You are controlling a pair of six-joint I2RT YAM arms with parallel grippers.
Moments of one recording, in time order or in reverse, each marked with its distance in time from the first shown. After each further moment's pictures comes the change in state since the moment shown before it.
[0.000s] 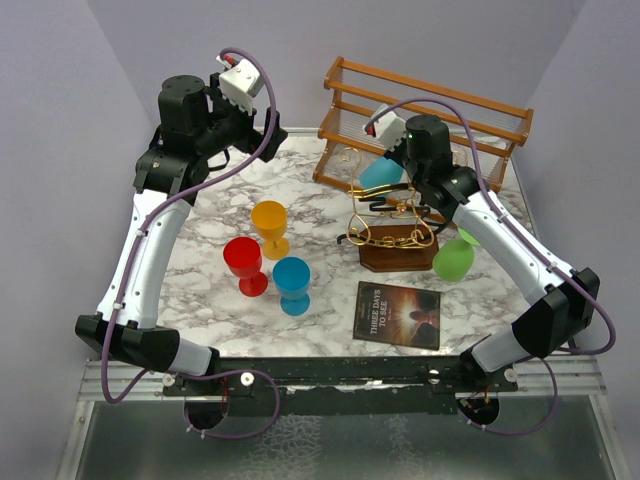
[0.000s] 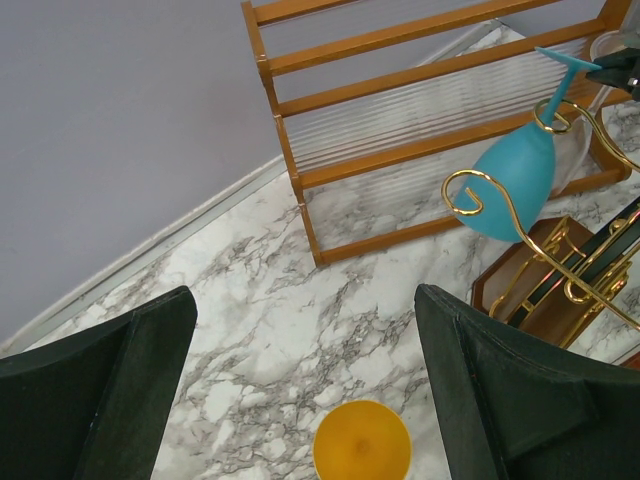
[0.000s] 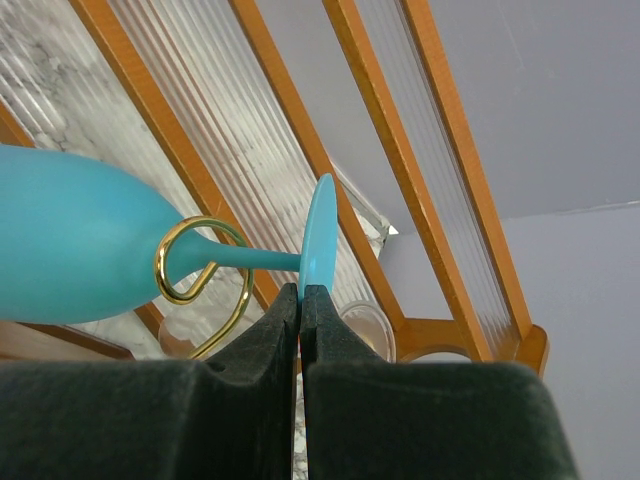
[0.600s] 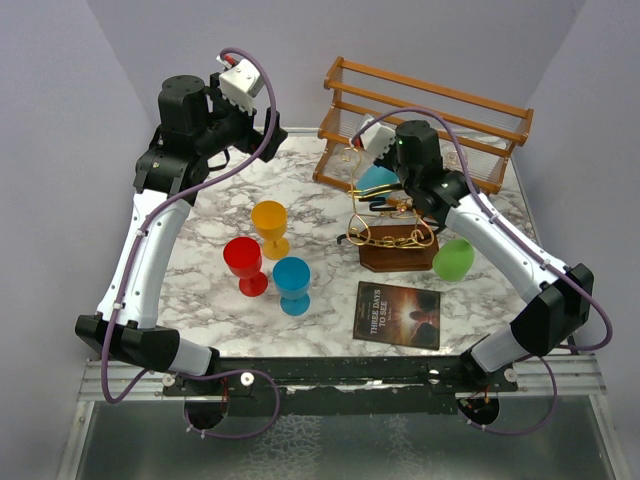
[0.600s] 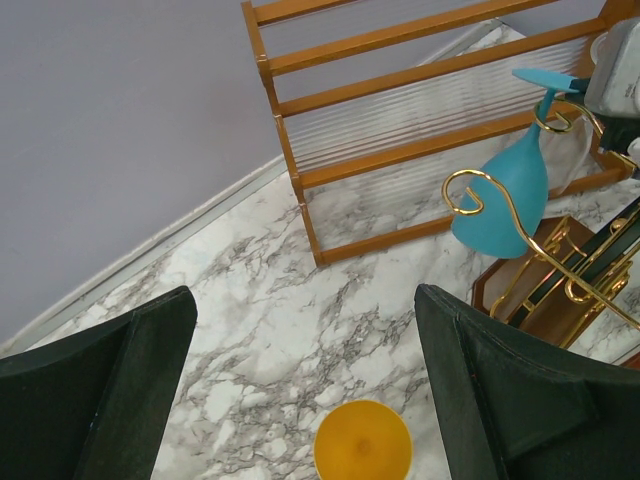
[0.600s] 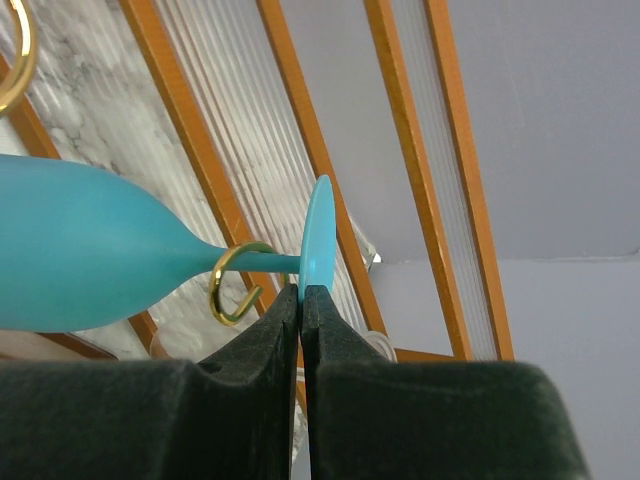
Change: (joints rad) left arm 0.000 0.000 0.000 0.000 0.000 0.002; right arm 0.047 0.015 -0.027 0.048 -0.013 -0.106
